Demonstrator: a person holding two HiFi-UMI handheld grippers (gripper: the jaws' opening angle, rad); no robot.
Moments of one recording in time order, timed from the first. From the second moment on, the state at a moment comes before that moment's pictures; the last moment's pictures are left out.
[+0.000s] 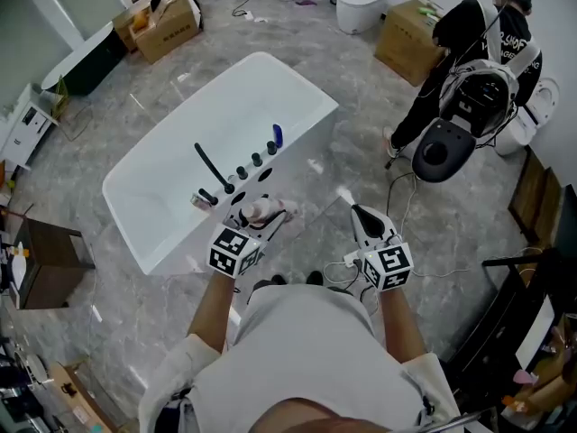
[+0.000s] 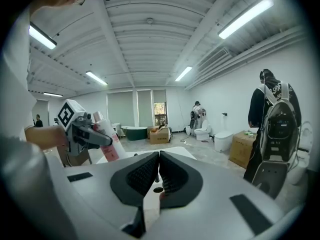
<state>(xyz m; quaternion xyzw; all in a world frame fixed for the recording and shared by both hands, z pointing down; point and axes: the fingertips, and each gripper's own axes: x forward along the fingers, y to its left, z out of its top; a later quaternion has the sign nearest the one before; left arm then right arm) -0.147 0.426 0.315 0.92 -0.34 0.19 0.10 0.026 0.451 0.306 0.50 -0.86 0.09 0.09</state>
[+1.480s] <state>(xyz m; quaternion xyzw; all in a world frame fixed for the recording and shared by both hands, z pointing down) -0.115 0.380 0.356 0.89 -0.38 0.20 0.14 0.095 0.385 0.348 0.51 -0.84 0.15 0.09</state>
